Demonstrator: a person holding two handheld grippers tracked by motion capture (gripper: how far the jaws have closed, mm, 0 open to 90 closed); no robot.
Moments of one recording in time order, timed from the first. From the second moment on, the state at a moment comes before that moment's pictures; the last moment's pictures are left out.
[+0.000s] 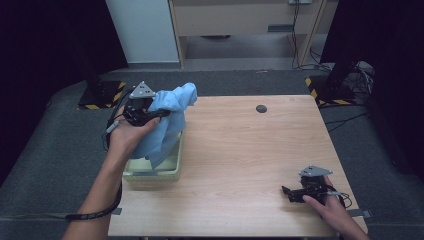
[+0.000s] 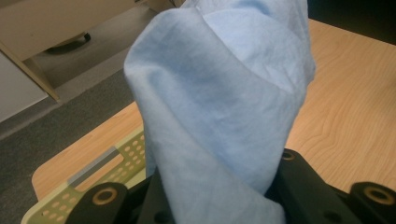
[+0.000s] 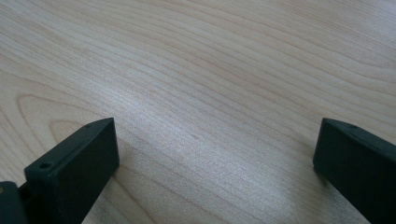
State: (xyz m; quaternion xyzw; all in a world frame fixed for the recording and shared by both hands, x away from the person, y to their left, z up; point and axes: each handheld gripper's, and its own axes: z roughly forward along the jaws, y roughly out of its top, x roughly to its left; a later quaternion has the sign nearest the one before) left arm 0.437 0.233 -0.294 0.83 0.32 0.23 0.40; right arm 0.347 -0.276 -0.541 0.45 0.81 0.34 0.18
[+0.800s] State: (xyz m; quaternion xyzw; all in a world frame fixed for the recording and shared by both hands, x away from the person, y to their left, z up) left arm 0.425 0.169 -0.277 0.85 0.26 0.21 0.41; right arm 0.347 -0.276 -0.541 0.45 0.81 0.34 0.18
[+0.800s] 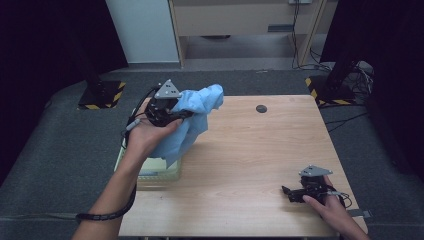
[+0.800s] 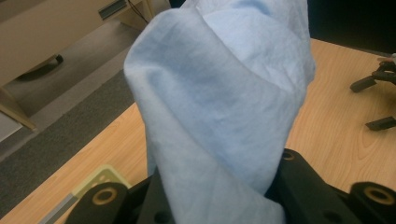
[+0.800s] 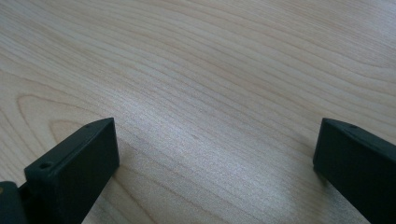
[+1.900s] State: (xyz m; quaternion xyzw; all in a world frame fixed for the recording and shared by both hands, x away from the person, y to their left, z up) left arm 0.424 0.100 -0.302 0.87 0.22 0.17 0.40; right arm 0.347 -0.276 -0.541 0.45 0.81 0.34 0.18
